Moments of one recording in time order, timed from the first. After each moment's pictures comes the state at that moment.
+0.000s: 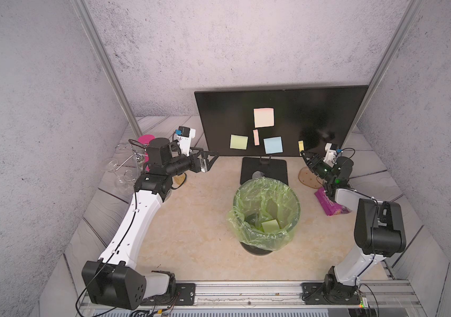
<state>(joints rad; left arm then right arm) -0.17 1.31 1.32 -0.25 0.68 -0.24 -0.10 1.74 1.01 0.69 -0.68 0.91</state>
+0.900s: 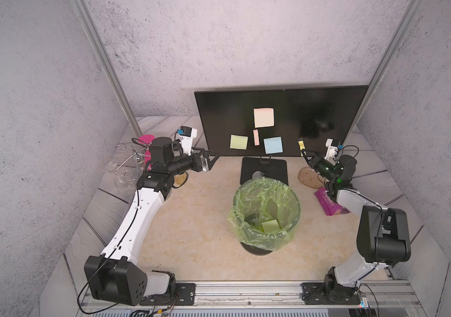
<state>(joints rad) -0.18 1.34 1.33 -0.24 0.68 -0.25 -0.09 1.61 0.98 0.66 -0.73 0.88</state>
